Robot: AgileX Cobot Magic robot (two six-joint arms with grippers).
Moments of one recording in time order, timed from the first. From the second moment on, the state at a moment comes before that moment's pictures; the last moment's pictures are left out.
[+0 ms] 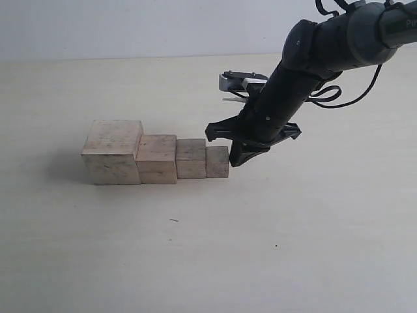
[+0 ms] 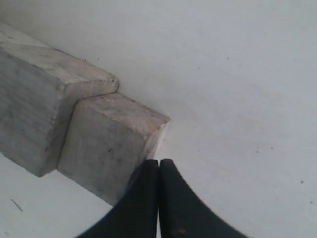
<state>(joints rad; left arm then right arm) 0.01 0.01 0.00 -0.11 0.37 -0.01 0.56 2.10 -1.33 0.51 0.76 -0.25</state>
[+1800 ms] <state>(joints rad) 0.01 0.01 0.00 -0.11 0.37 -0.01 0.54 0.88 -0.97 0.36 0.51 -0.18</state>
